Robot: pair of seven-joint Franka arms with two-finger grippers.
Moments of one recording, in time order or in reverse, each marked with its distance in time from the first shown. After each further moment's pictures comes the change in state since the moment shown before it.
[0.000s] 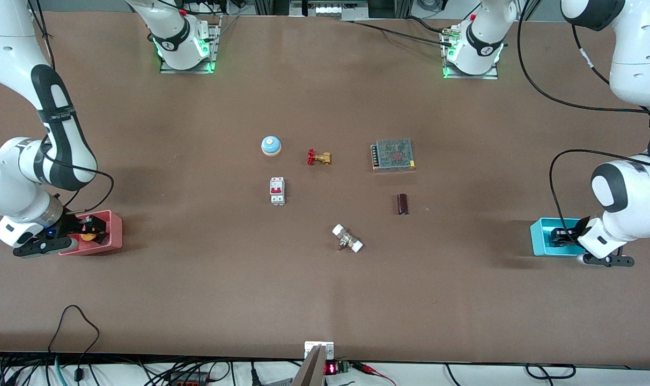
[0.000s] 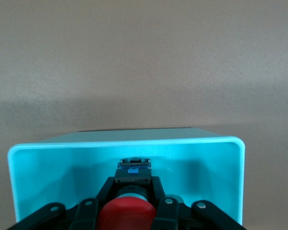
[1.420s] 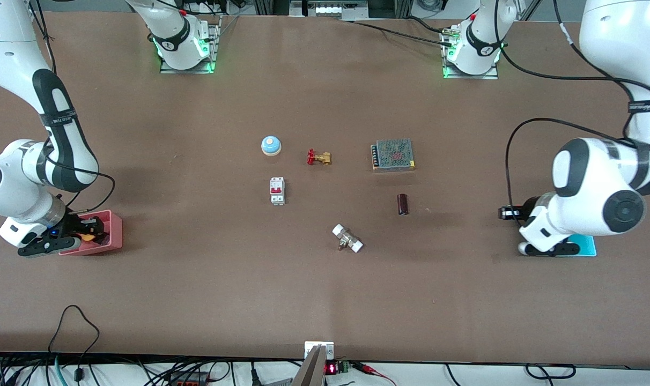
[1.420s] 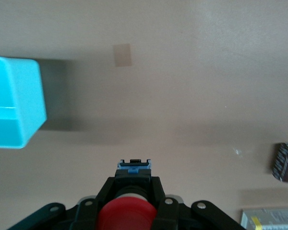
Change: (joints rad) left arm -0.241 -0.181 -0.074 0.000 0.000 -0.414 -0.394; right arm -0.009 0.022 0.001 -0.001 0.000 0.006 -0.020
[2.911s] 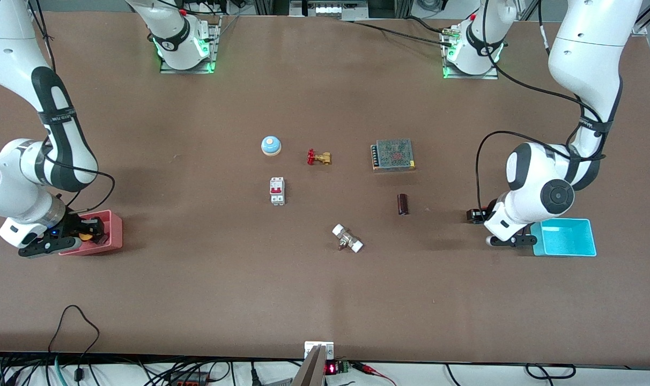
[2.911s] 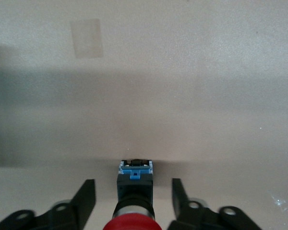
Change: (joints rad) left arm -0.019 0.037 0.002 -0.261 0.000 0.408 -0.028; right arm 0.001 -0.030 0.016 0.013 0.000 -0.080 -0.001
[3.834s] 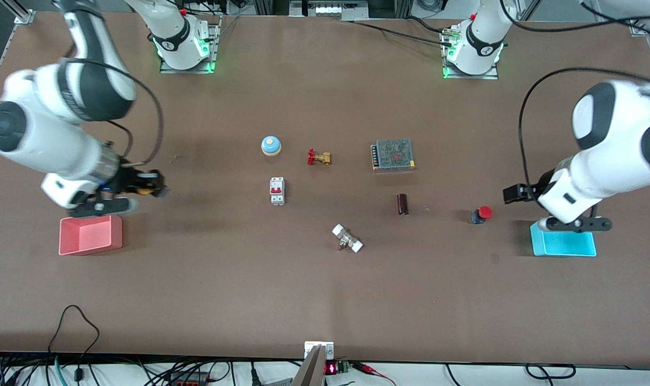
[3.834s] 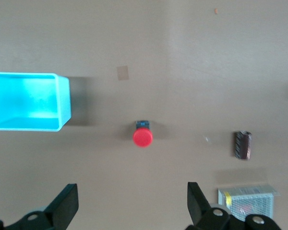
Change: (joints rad) left arm -0.002 -0.315 -0.010 0.261 0.000 -0.538 0.037; right arm 0.191 -0.296 0.254 -0.016 0.044 -0.448 0.562
